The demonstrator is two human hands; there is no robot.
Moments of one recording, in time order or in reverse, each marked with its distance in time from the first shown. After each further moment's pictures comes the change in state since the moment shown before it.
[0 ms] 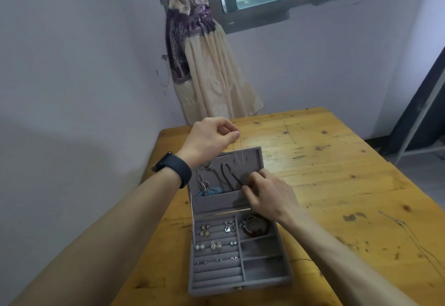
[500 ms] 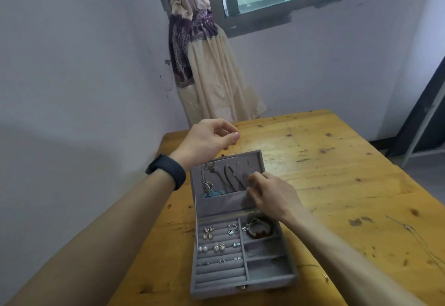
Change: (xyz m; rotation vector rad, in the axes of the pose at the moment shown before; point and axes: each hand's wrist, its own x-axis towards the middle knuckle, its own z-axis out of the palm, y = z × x) left_hand -0.001 0.003 -0.015 -0.068 -0.080 0.013; right_hand 0.011 0.006 0.001 0.000 -0.028 -0.006
